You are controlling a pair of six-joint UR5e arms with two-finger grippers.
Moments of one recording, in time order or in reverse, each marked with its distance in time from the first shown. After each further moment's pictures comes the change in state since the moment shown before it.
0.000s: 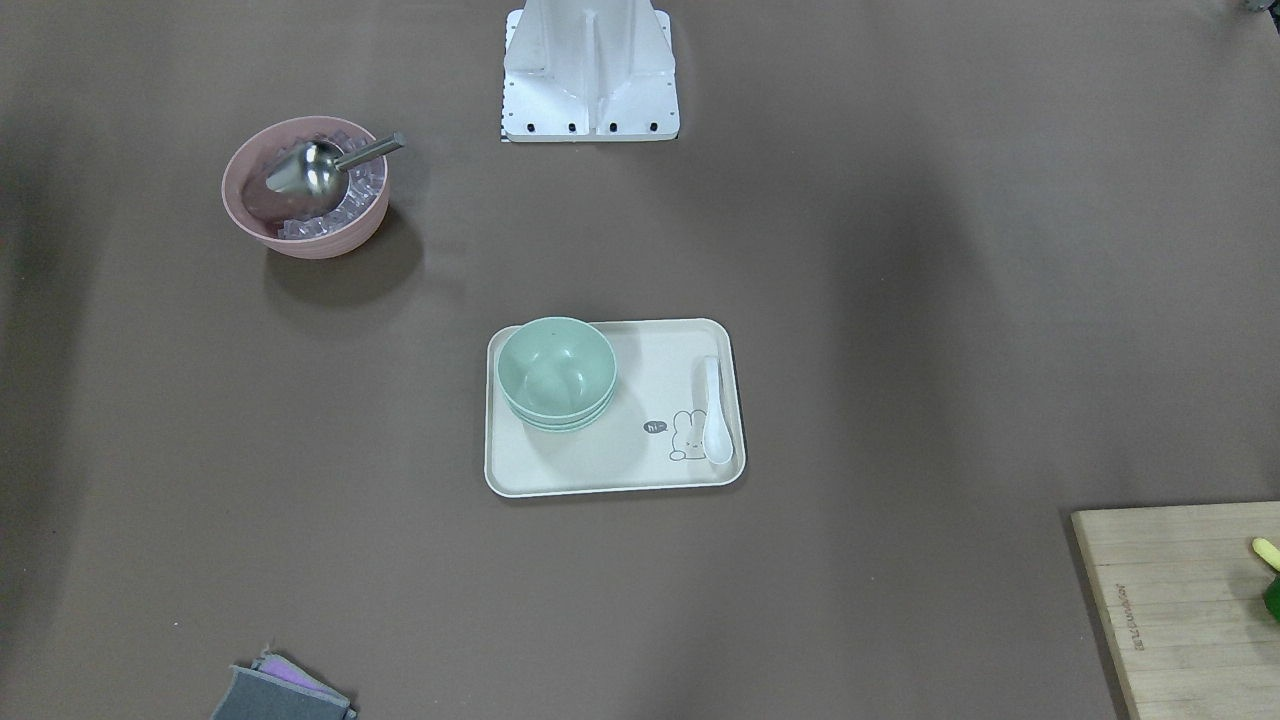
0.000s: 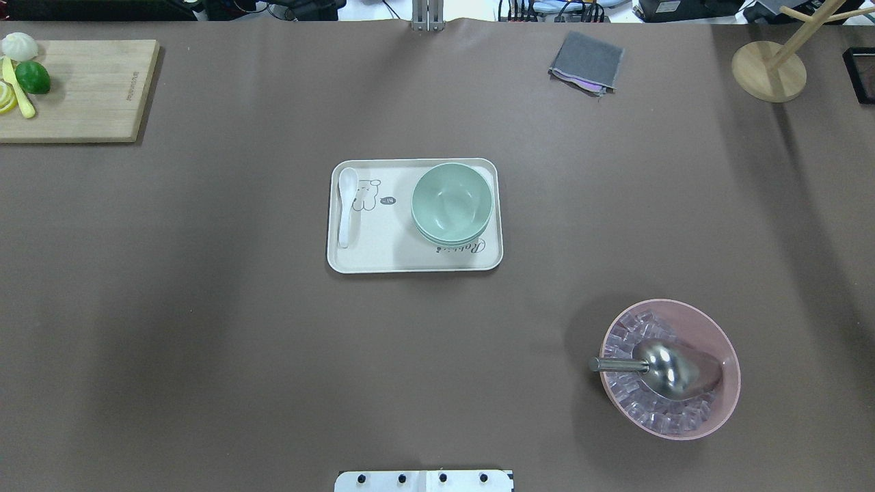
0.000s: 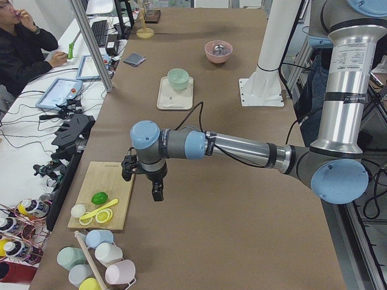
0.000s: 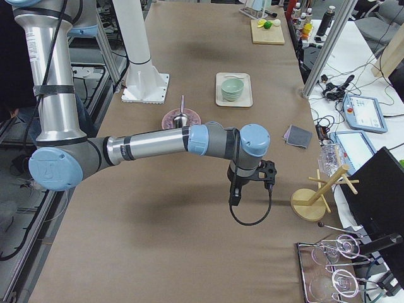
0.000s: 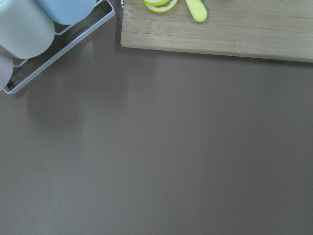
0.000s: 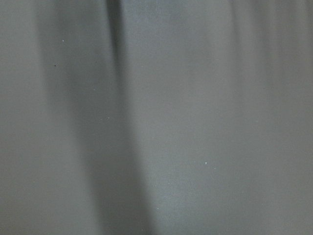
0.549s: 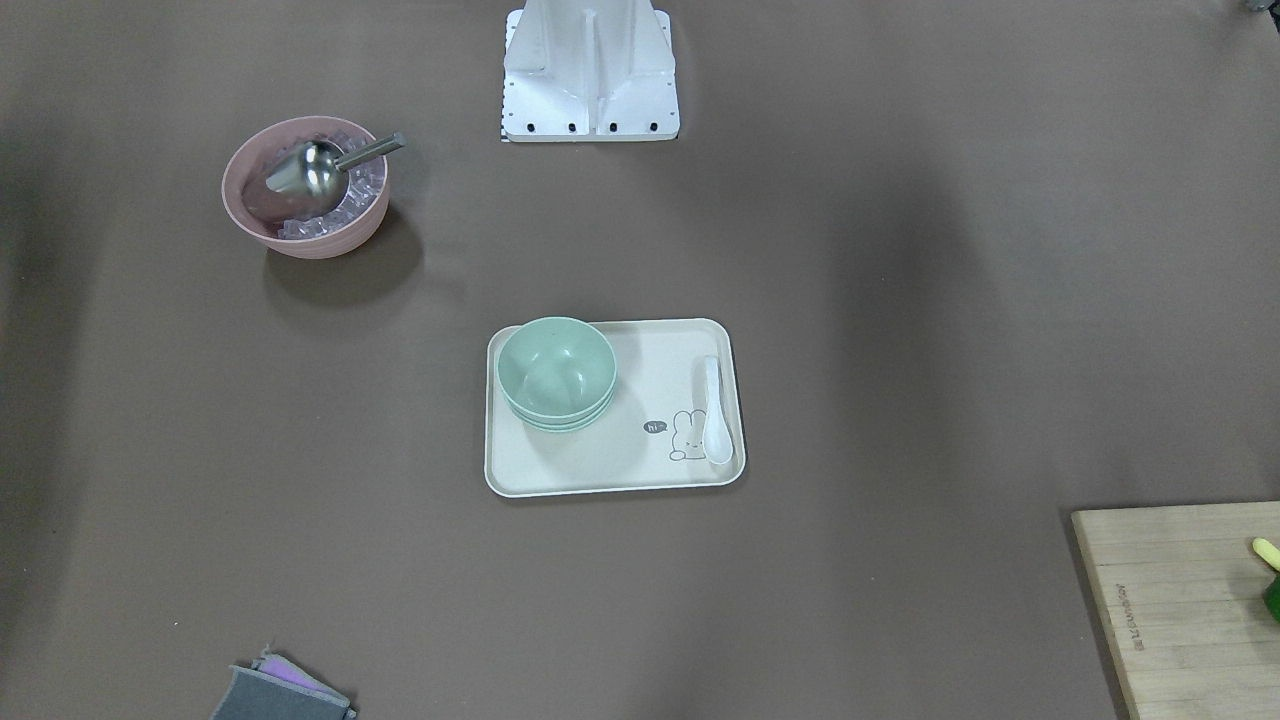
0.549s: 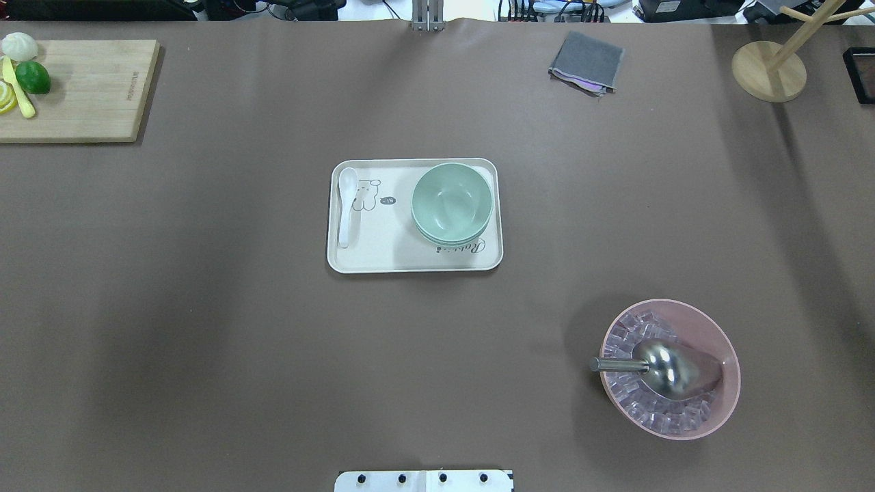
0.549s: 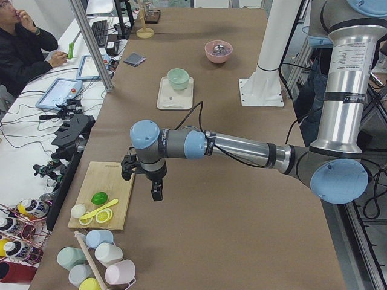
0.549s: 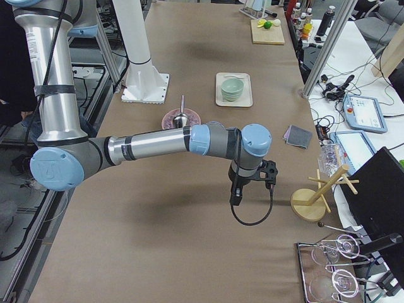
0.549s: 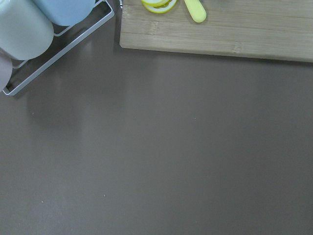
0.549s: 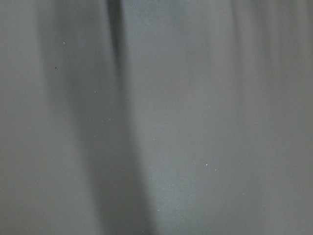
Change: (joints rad) left arm 0.000 0.000 0.000 -0.001 0.003 0.005; right arm 0.000 0.006 -0.009 -0.001 0.001 0.000
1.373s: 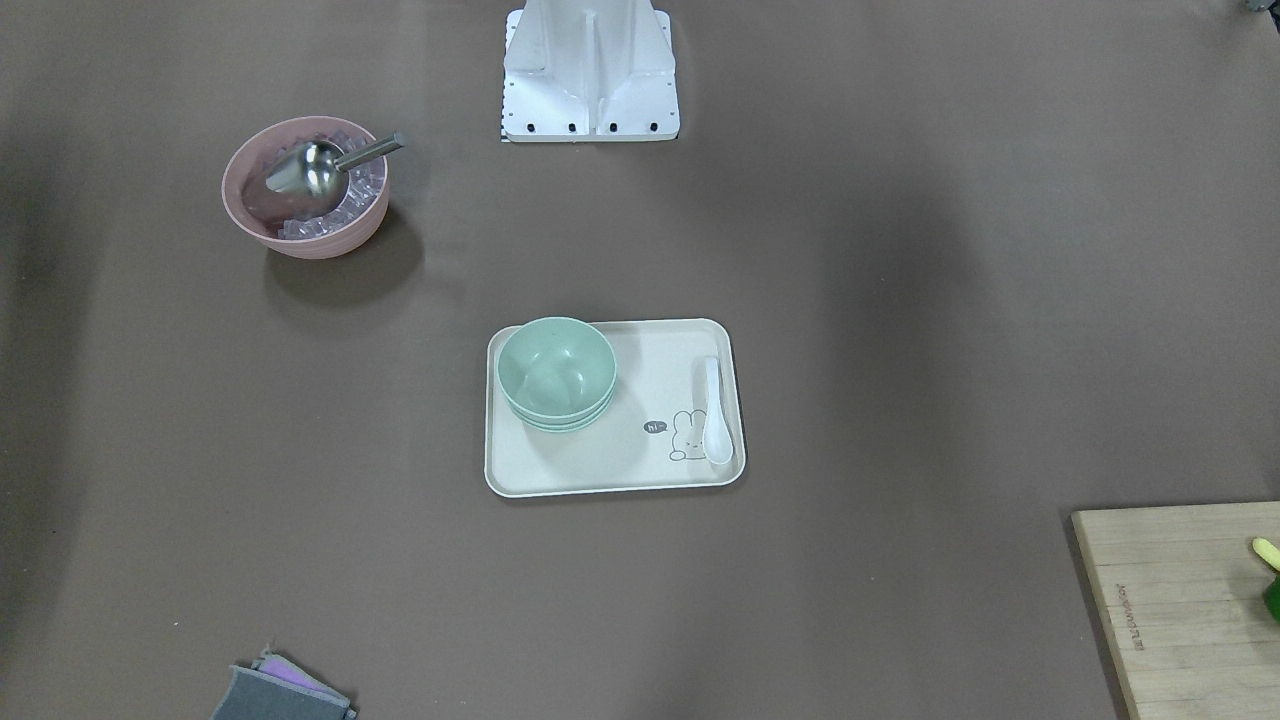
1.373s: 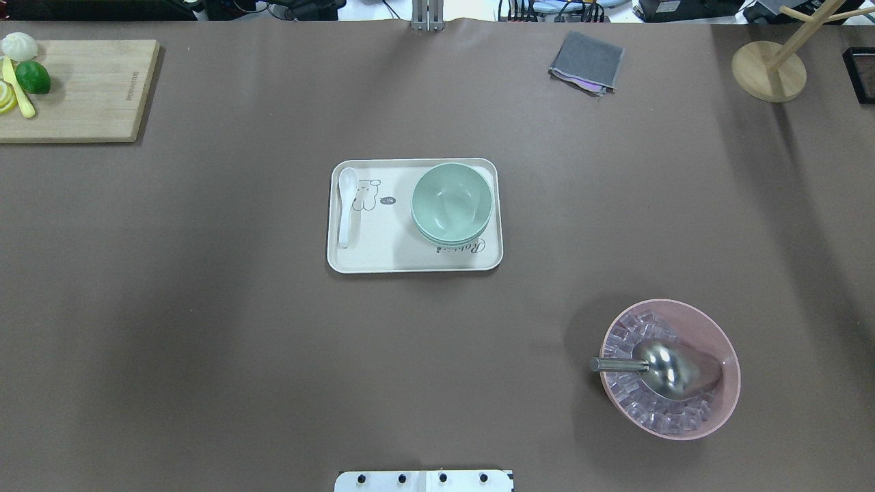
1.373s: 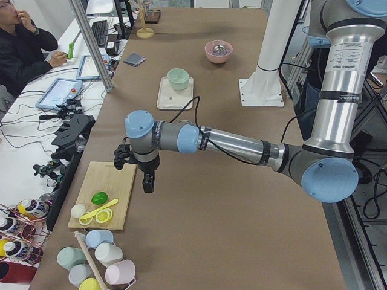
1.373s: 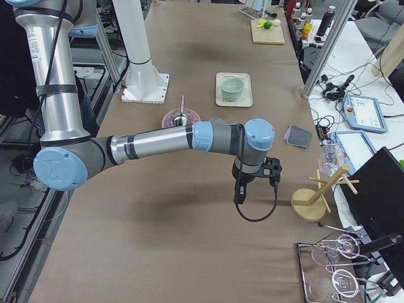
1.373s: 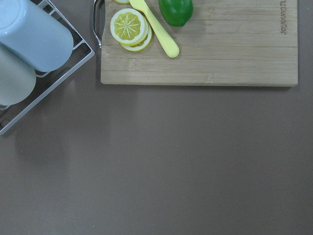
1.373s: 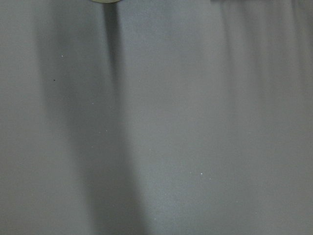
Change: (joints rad) left arm 0.009 -0.034 -0.003 -0.007 0.007 -0.001; right arm 0.001 0.022 0.000 0.001 -0.031 0.022
